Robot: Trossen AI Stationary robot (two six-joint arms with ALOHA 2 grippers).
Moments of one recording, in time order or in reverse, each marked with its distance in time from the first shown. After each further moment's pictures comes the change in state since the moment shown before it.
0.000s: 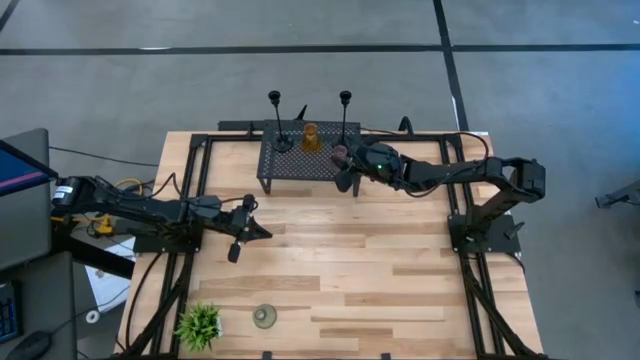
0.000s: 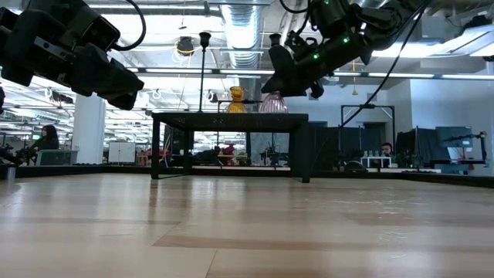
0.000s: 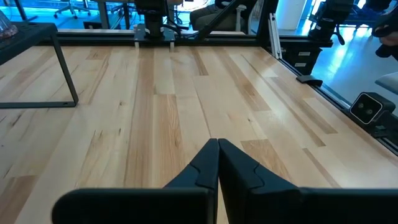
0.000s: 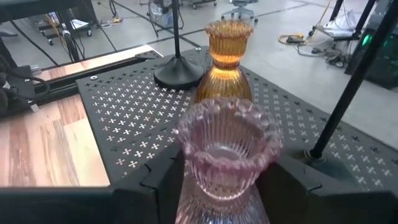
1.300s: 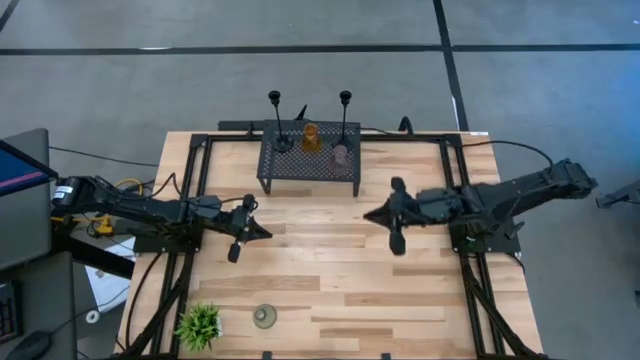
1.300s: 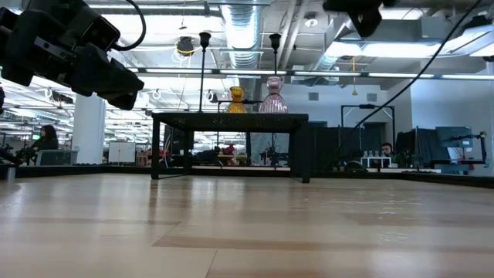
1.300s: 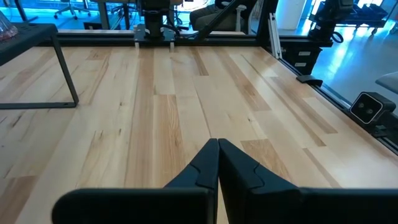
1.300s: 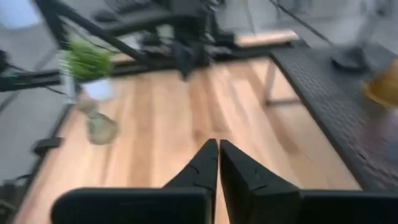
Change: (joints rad) left arm 0.000 0.000 0.000 0.000 0.000 0.003; right arm 0.537 -0.507 -0.060 -0.499 -0.013 0.075
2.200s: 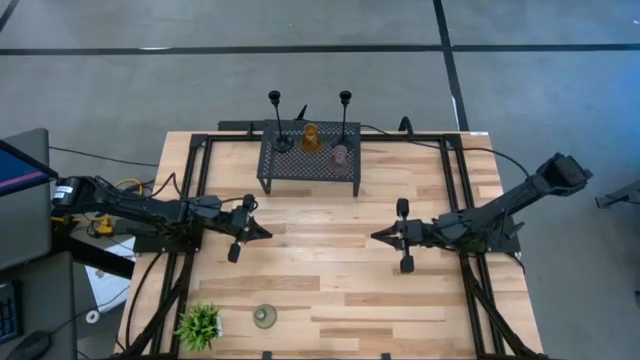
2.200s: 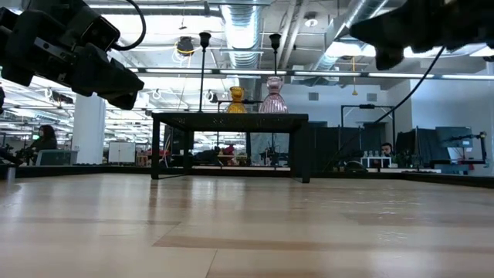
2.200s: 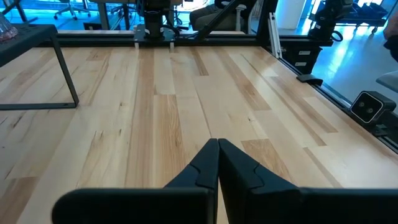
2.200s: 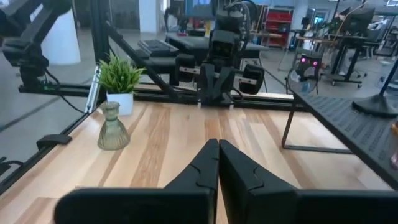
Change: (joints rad) left arm 0.000 0.000 0.000 0.000 0.000 0.005; right arm 0.158 -0.004 -0.536 0.851 0.115 -0.230
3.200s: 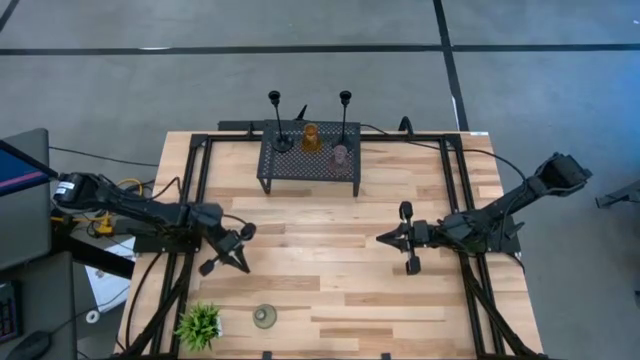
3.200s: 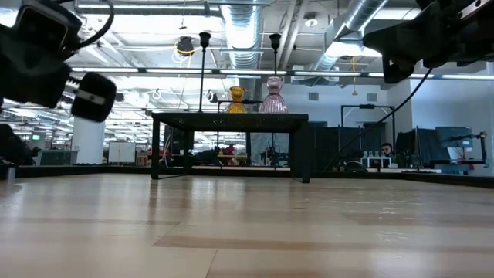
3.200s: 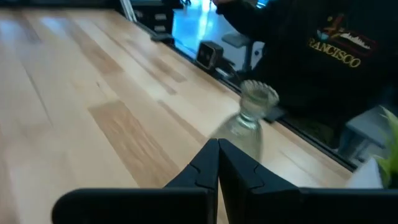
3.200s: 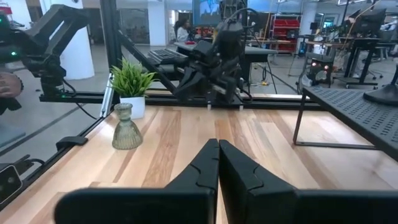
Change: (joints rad) left arm -0.071 0.000 -0.070 -0.044 0.500 0.059; right arm 0.010 0.003 -0.115 0.158 -0.027 0.030
